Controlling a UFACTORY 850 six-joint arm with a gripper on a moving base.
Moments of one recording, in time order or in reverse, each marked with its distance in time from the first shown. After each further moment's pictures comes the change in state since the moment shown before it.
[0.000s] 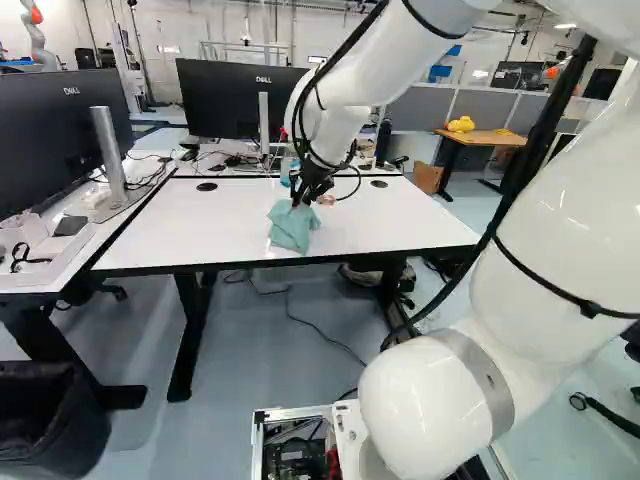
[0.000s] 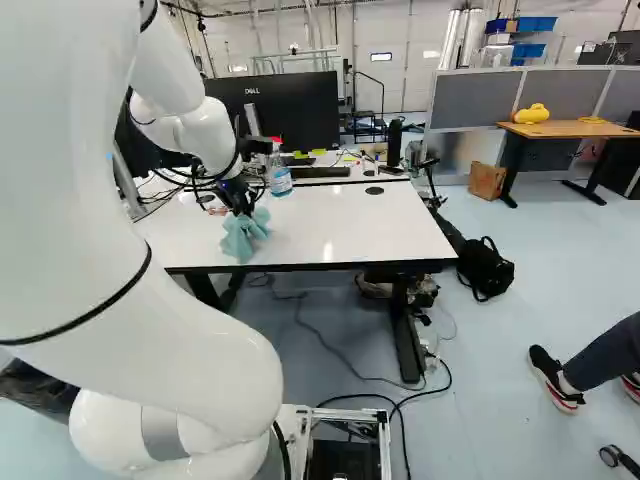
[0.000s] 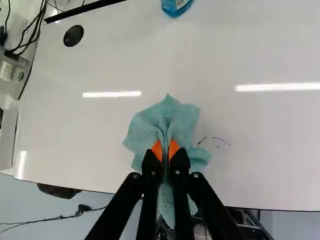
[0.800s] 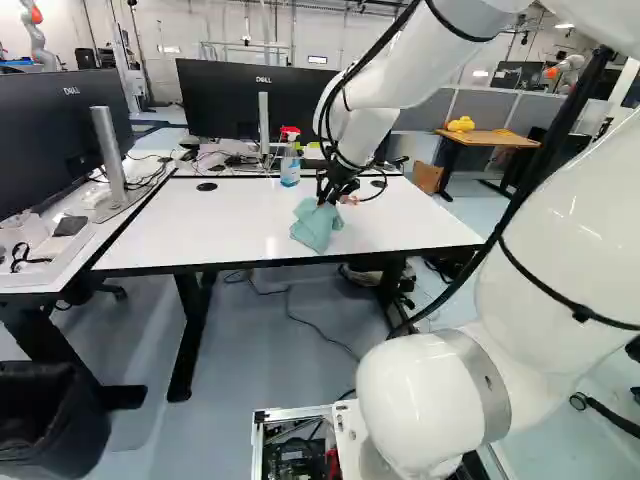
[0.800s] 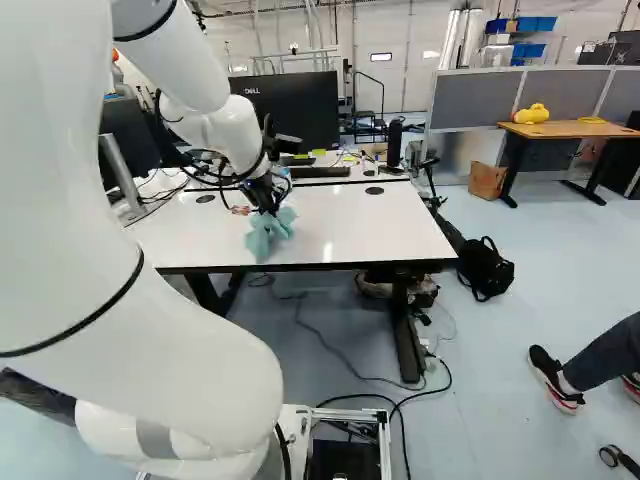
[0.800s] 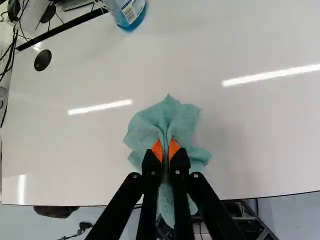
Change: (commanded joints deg) arm -8.5 1.8 1.8 0.0 0.0 0.0
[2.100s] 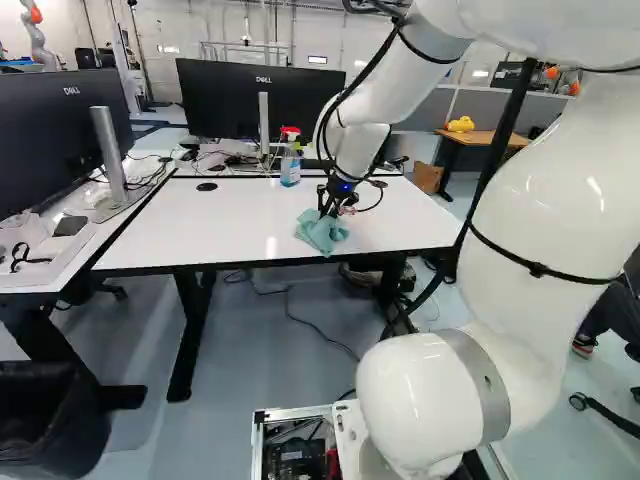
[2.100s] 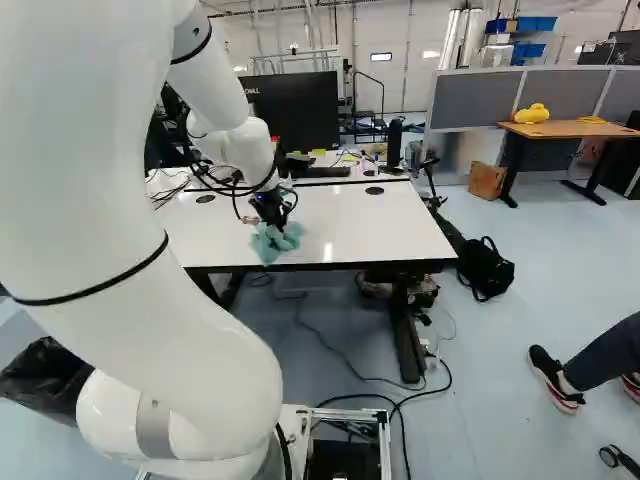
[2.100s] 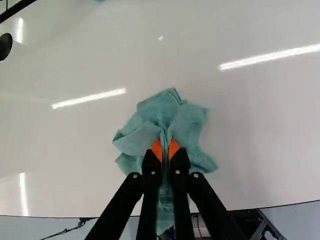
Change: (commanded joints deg) arm -0.5 -8.2 -1.8 0.0 -0.2 0.0
